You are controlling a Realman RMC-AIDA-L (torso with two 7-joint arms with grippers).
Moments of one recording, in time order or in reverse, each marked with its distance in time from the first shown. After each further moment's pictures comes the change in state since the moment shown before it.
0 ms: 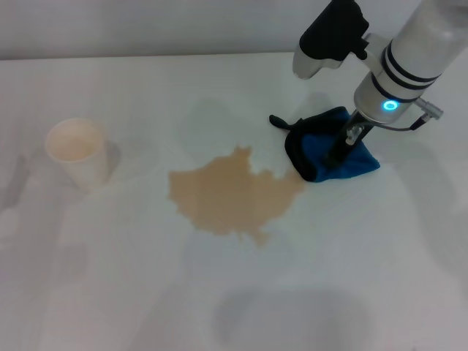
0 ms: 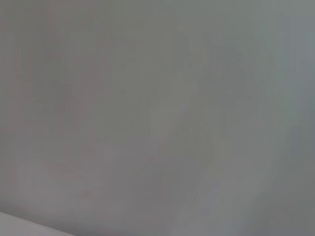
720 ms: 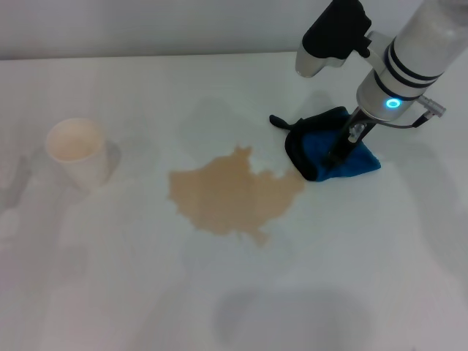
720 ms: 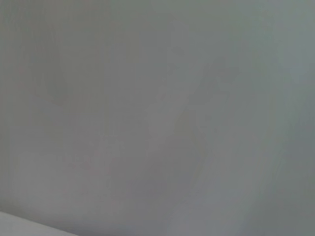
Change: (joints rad) left arm 0.001 0.000 0.005 0.000 0.003 0.000 0.000; right arm -0.002 -0.006 0.000 0.004 -0.001 0.016 -0.012
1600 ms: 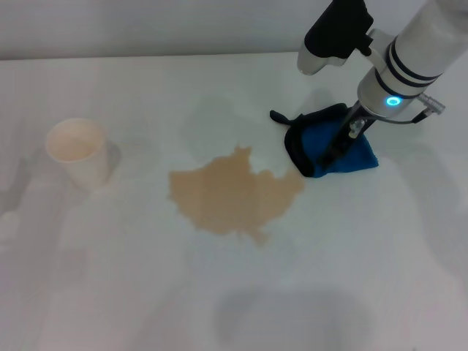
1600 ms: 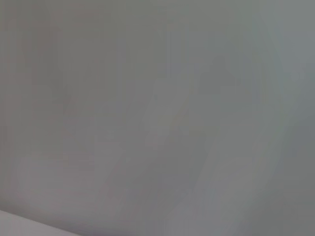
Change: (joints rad) left arm 0.007 -0.002 0.000 -0.004 0.000 -0.012 0.000; right arm -0.009 0.000 0.000 0.010 0.000 0.061 -0.014
